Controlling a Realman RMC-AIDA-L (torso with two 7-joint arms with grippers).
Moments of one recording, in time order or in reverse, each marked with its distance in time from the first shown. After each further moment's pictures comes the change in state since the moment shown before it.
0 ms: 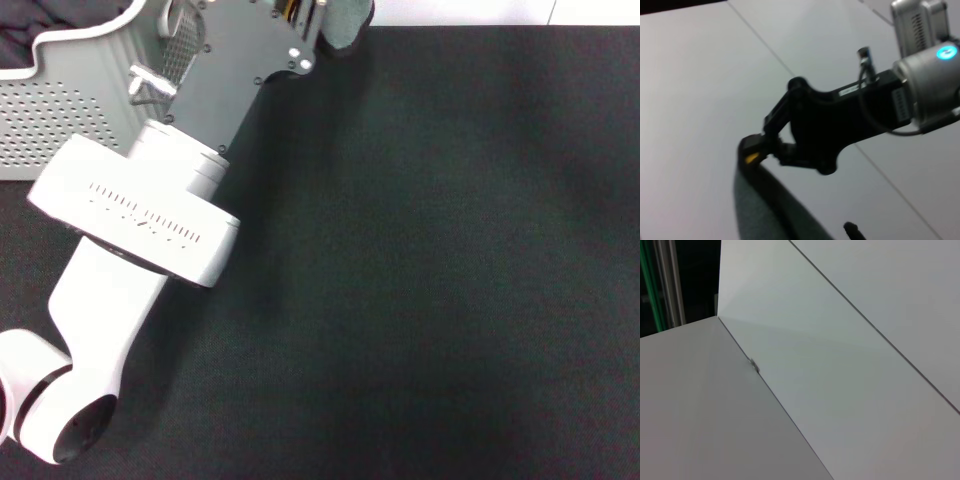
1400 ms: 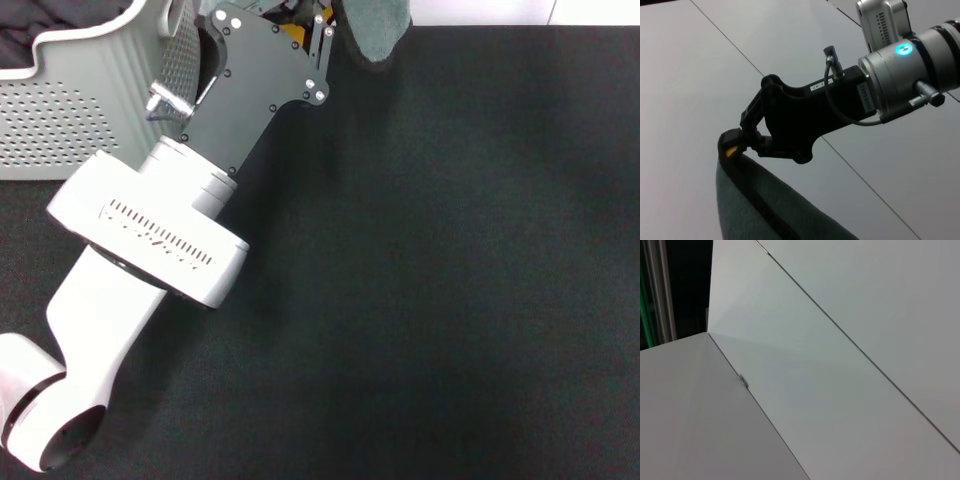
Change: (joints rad) left arm 0.020 0.000 0.004 0.023 0.071 -0.044 0.011; right arm -0.022 0.000 0.038 0.004 0.000 0.006 -0.006
